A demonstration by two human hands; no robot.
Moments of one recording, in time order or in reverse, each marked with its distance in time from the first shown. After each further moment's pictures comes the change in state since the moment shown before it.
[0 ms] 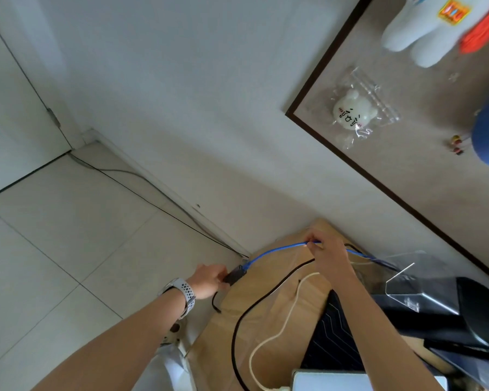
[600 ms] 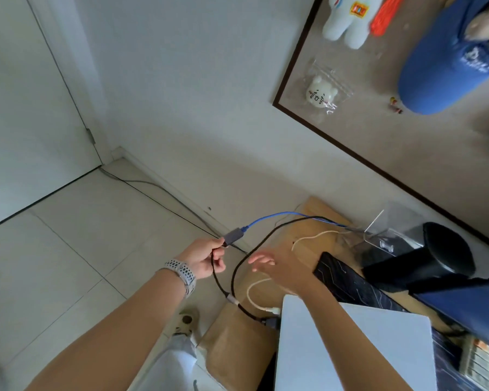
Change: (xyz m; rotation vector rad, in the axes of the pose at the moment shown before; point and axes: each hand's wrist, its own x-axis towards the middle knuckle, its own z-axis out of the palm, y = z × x) left_hand -0.111 0.038 0.034 -1.485 0.149 -0.240; right_hand -0.161 -0.020 0.024 0.179 -0.525 -0.244
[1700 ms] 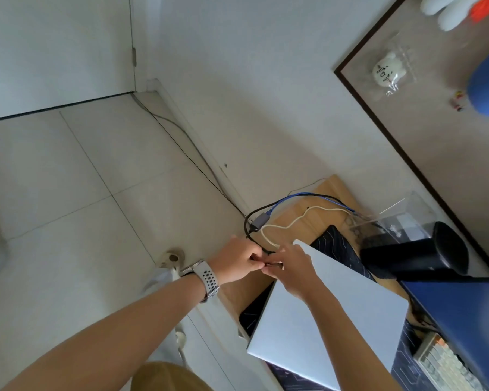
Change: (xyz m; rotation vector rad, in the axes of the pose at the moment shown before) left_hand -0.054 -0.157 -0.015 1.237 -0.041 0.767; right_hand -0.089 0.020 0.065 -0.630 -0.048 -0.039
